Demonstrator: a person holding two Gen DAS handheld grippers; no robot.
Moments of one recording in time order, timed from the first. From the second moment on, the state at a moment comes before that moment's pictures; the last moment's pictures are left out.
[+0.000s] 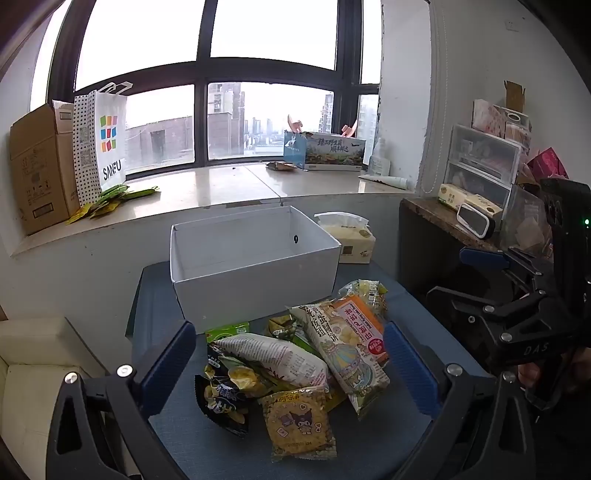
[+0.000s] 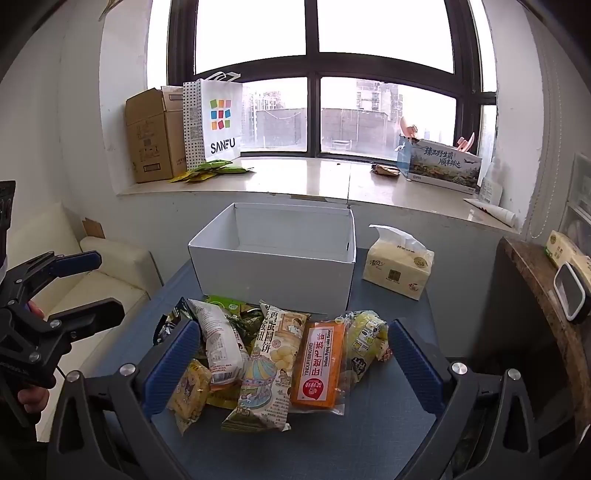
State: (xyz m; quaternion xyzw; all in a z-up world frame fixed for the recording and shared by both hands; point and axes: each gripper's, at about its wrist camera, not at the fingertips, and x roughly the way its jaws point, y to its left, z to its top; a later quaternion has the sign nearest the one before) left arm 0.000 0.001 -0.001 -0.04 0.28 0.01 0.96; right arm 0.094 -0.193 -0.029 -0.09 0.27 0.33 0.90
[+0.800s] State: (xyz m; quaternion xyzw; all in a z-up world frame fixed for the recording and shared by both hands) left arm 0.000 -0.003 -0.001 -0.03 0.28 0.01 0.96; right arm 0.093 -0.192 -0.029 -0.09 0.27 0.33 0.90
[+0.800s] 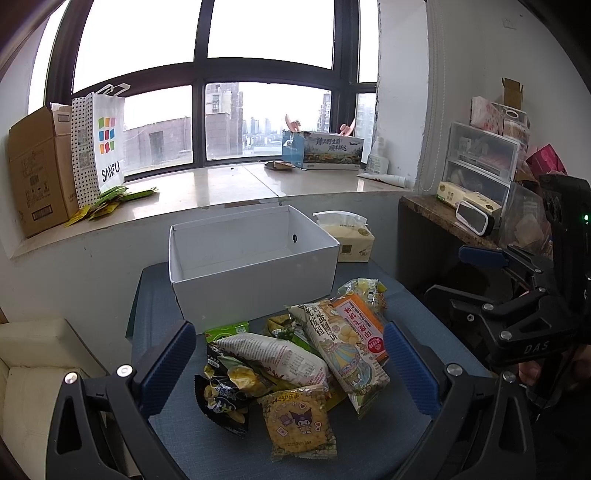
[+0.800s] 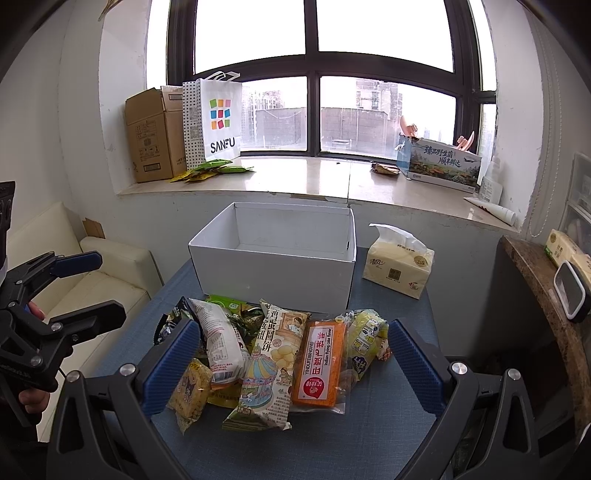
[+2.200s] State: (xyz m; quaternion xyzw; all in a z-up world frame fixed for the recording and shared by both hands) left arm -0.002 0.035 -0.023 -0.08 0.31 0.03 0.95; right arm 0.178 -0.129 -0.133 -0.10 0.42 0.35 0.83
